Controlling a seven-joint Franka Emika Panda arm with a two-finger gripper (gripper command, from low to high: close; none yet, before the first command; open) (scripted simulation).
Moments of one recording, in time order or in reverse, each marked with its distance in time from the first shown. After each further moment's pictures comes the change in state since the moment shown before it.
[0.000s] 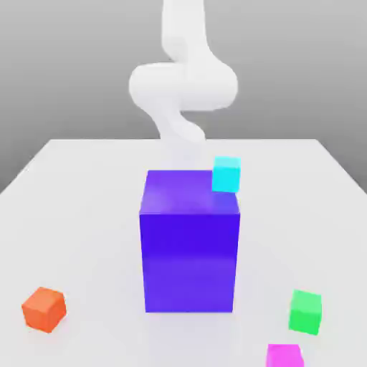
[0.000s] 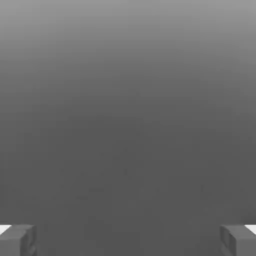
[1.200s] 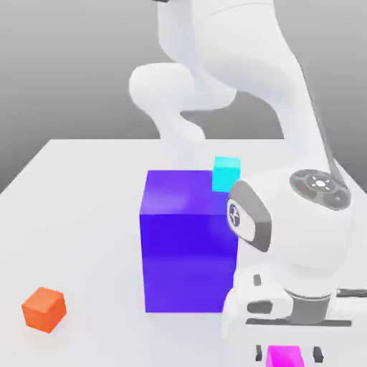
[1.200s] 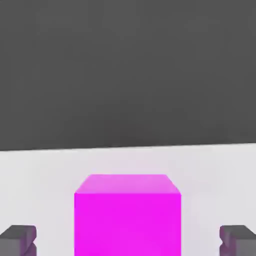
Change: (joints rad) arm 0.091 1.244 0.157 0.059 -0.242 0.430 0.461
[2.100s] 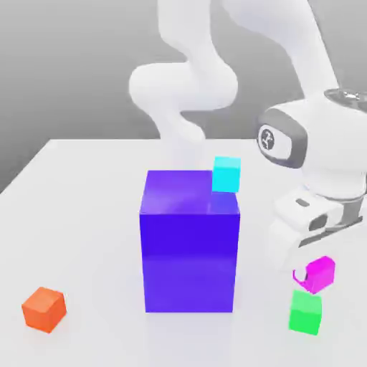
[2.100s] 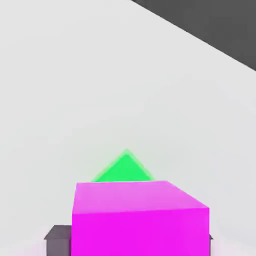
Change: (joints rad) arm 0.009 -0.302 0.190 -0.293 0.036 -0.015 -0.377
